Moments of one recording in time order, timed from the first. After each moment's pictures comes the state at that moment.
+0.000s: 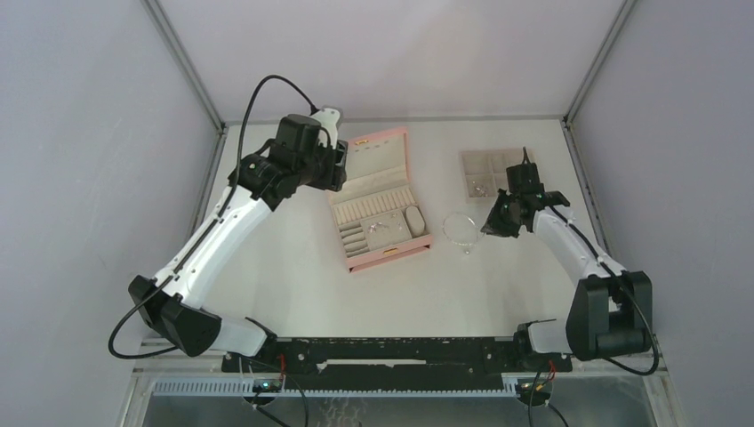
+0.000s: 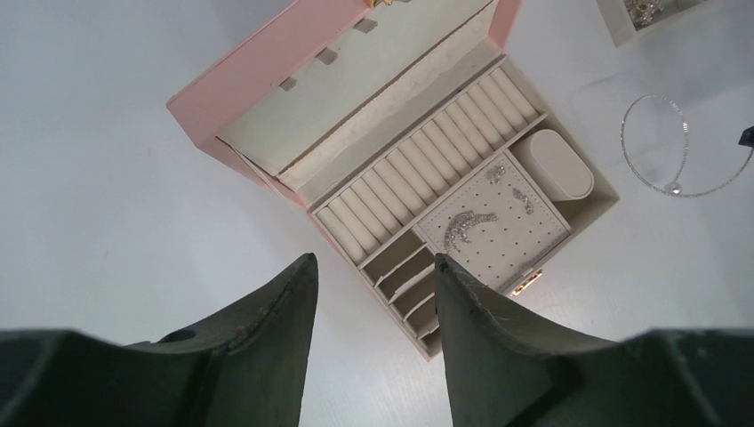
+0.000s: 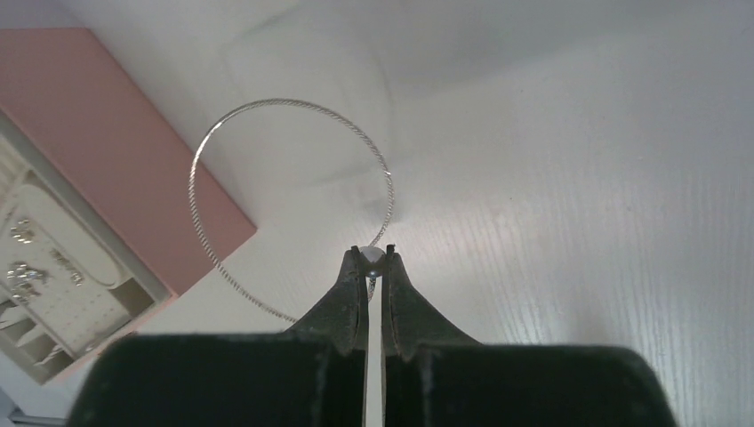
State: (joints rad) left arm -0.54 1.39 1.53 -0.81 -0.10 -0.14; right arm 0.12 1.37 0.95 -0.69 -0.08 0.55
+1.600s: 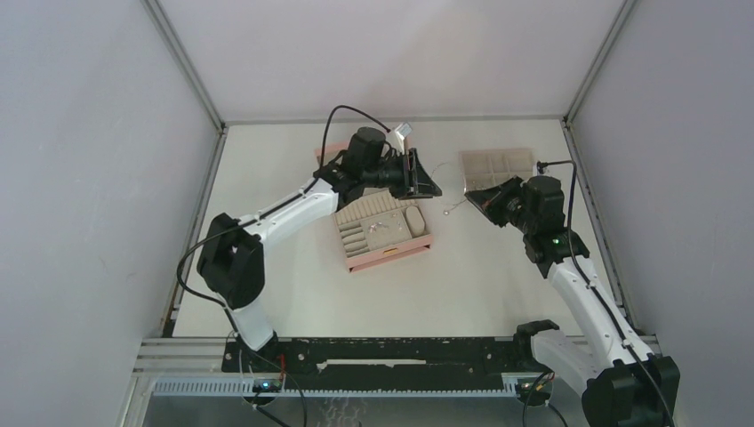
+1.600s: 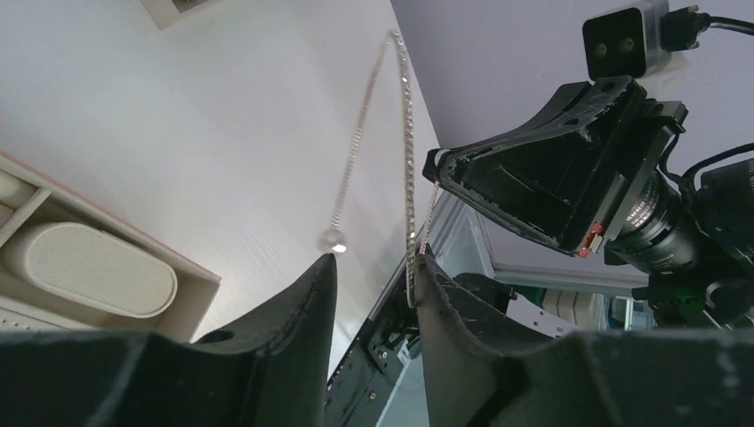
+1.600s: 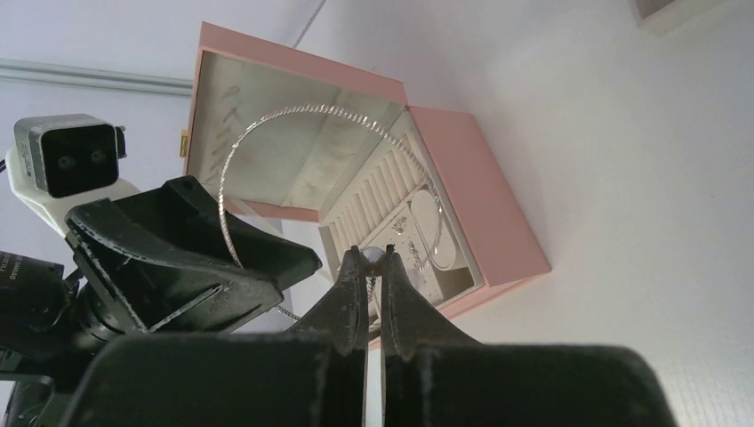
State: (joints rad) left arm -0.68 1.75 1.43 -0.13 0.56 -0.80; right arm 0.17 0.94 0.74 -0.24 -0.24 1.03
